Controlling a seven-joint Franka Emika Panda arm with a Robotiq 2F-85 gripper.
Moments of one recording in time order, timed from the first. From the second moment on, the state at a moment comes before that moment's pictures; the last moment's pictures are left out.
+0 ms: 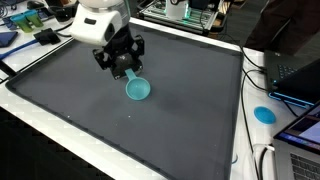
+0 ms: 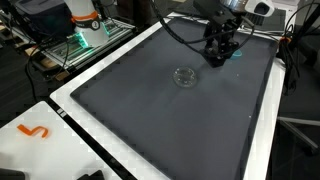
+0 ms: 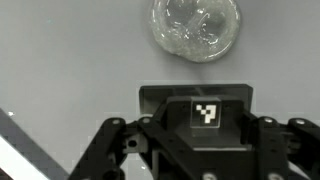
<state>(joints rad) 0.02 0.62 0.13 -1.52 -0.17 2.01 -0.75</state>
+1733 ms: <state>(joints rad) -0.39 0.69 0.13 -1.55 0.65 2.00 -1.09</state>
